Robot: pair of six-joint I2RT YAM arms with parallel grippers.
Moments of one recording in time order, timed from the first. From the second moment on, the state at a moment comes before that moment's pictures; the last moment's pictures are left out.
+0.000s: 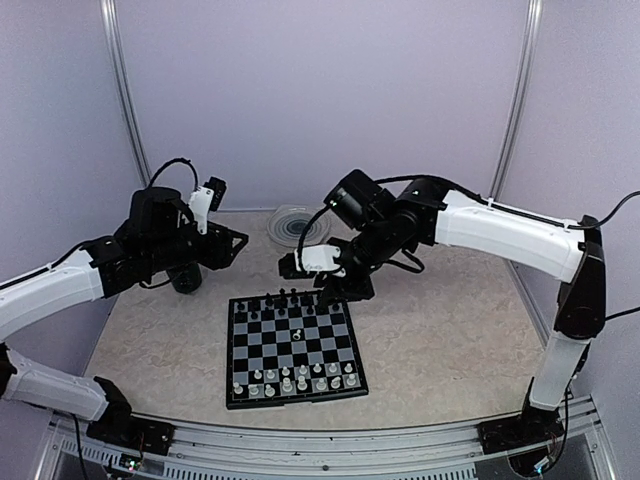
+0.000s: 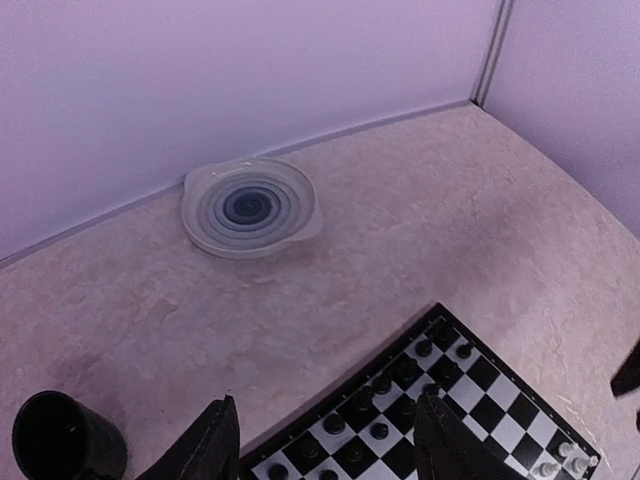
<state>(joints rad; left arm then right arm) -0.61 1.15 0.91 -0.13 -0.07 -0.08 1.04 1.85 1.77 -0.92 -0.19 -0.76</state>
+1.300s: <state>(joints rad) -0.95 1.95 1.40 -0.73 -0.13 -0.47 0.67 1.71 1.30 -0.45 -0.29 -0.61</state>
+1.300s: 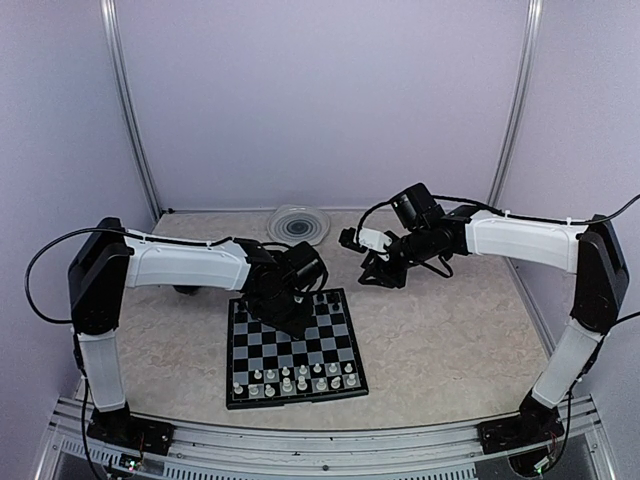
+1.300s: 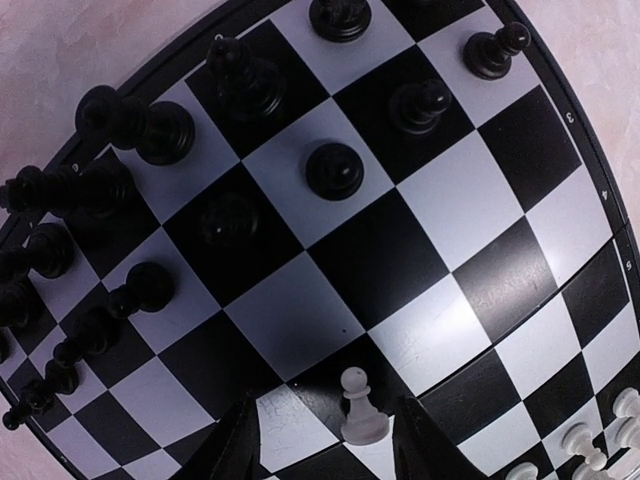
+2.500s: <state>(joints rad) -0.96 1.97 1.40 -0.73 -0.08 -0.42 0.66 1.71 1.31 -0.46 -0.30 -0.59</state>
